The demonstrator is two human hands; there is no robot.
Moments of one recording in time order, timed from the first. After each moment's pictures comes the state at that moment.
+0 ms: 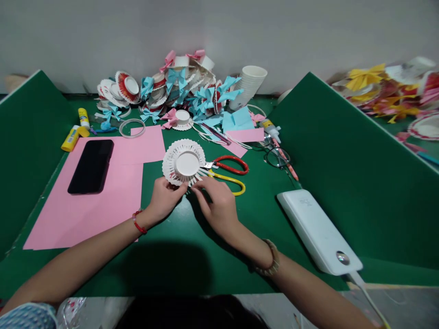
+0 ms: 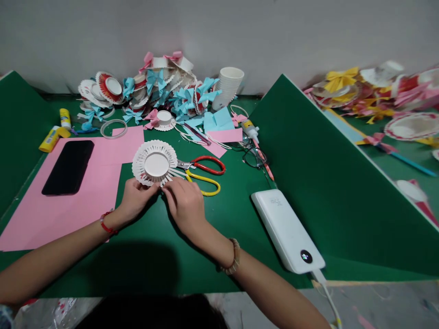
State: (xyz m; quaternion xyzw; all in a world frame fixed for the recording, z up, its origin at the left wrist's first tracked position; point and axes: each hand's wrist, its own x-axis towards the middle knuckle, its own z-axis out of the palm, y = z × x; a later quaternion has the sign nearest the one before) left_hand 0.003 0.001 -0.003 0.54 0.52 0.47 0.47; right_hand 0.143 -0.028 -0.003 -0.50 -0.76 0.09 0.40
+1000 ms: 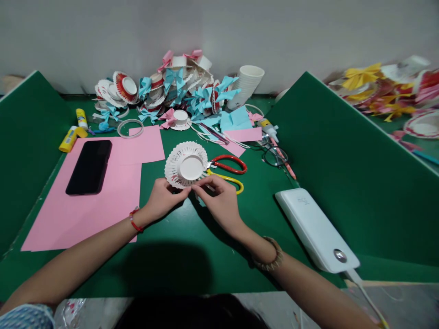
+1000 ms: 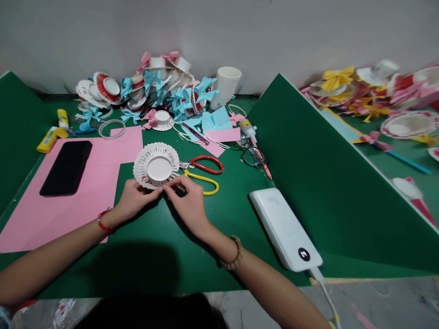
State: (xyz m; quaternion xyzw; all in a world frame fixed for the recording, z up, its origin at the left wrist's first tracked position) left_hand -0.002 0.000 -0.002 0.59 0.49 0.41 0.49; right_hand 0.143 -0.021 0.002 -0.52 -0.55 0.39 0.52
